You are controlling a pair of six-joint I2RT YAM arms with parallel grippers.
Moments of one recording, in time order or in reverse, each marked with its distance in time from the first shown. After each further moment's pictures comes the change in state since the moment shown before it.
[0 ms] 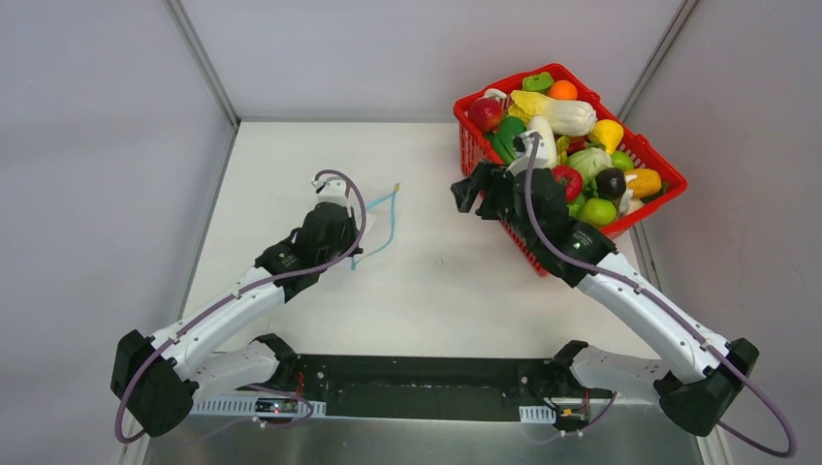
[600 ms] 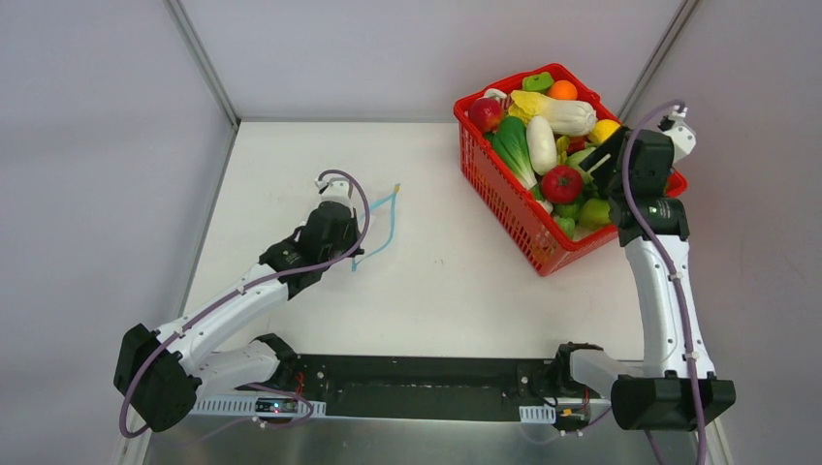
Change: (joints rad) left arm 0.006 0.032 0.000 0.000 0.011 -0.004; right arm -0.726 0.041 0.204 -0.341 0.105 0.012
